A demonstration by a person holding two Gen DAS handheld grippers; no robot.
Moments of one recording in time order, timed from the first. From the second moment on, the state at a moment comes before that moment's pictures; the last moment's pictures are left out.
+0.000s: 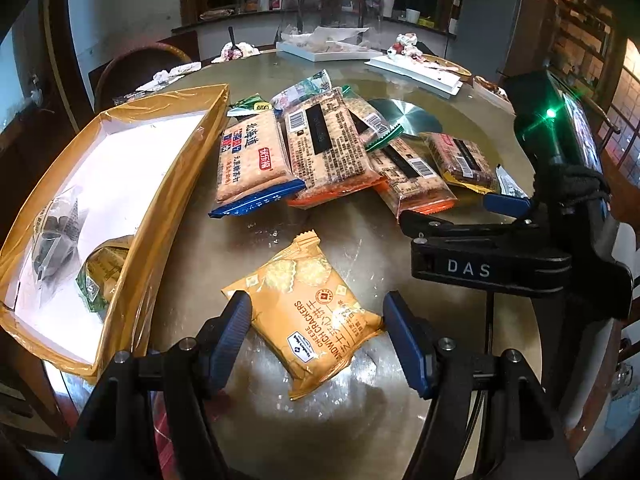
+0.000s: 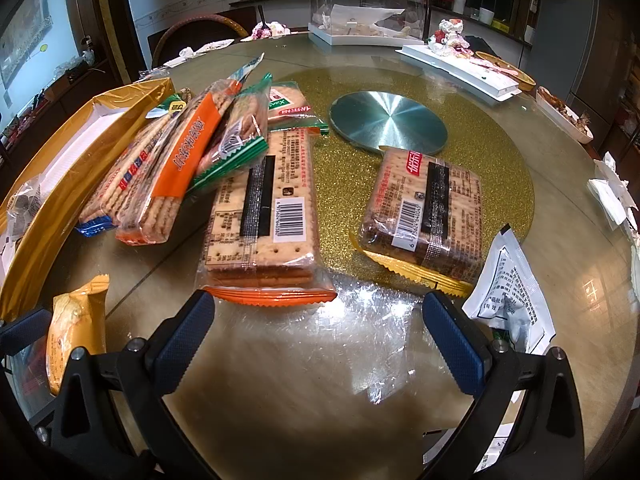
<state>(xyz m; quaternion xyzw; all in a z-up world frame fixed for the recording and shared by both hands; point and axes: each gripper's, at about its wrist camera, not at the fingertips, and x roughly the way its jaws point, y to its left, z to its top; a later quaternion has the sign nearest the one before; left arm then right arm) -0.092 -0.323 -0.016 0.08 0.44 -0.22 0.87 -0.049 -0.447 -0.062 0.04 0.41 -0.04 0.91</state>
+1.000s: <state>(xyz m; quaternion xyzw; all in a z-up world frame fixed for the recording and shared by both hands) -0.083 -0.315 -0.017 0.07 0.44 -0.25 0.86 -0.049 -0.447 -0.063 0.04 0.41 -0.04 0.91</state>
